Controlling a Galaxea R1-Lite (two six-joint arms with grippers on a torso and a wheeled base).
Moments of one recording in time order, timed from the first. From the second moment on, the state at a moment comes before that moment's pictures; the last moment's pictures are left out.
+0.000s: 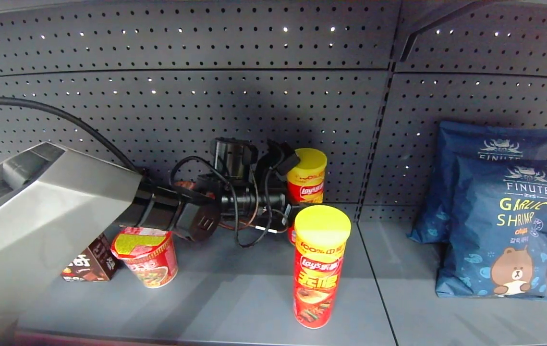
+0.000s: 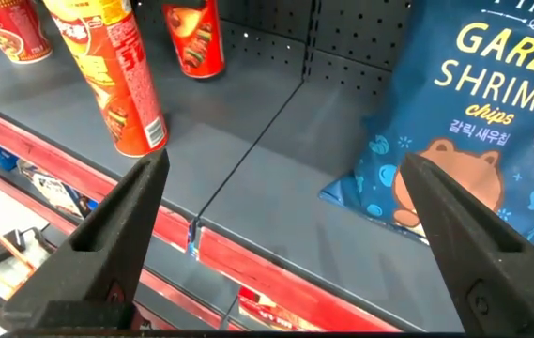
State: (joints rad) left arm -0.50 2.20 -1.40 -0.49 -0.57 0.24; right arm 0.57 0.59 -0.32 -0.15 -0.13 -0.04
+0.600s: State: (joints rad) left arm -0.51 2.24 -1.41 -0.49 -0.57 0.26; right arm 0.57 0.59 -0.31 -0.15 -0.13 -0.04
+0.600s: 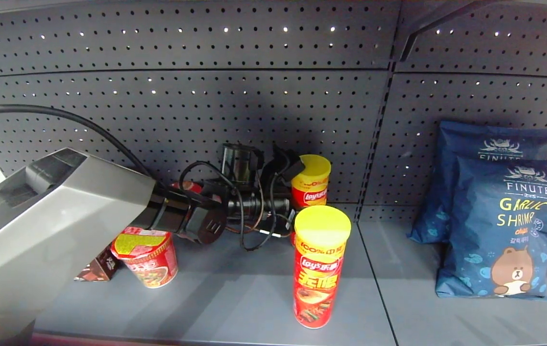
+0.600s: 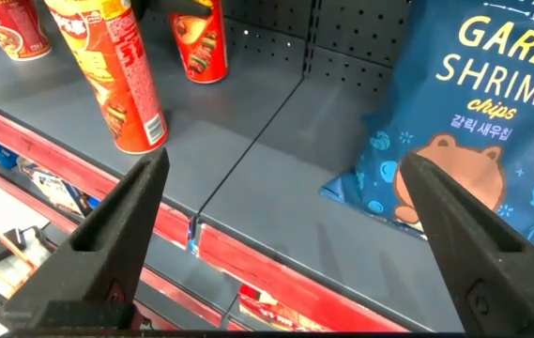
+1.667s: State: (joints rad) left arm -0.50 2.12 -1.22 -0.51 -0.56 0.31; right arm 0.56 0.62 -0.34 -0.15 -0.10 -0.04
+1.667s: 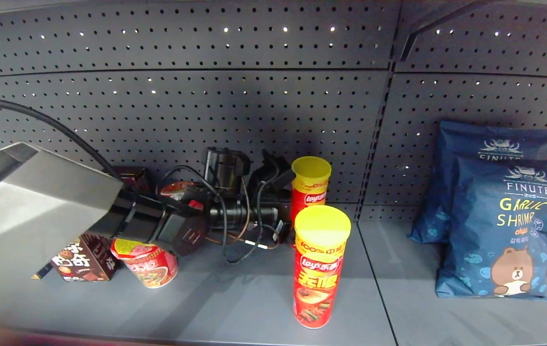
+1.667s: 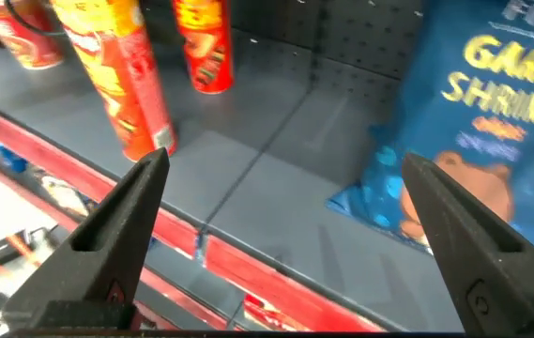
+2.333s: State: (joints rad) left arm -0.35 1.71 -0.82 -0.60 -0.56 0.32; right arm 0.56 0.90 -0.43 -0.16 -0.03 -0.04
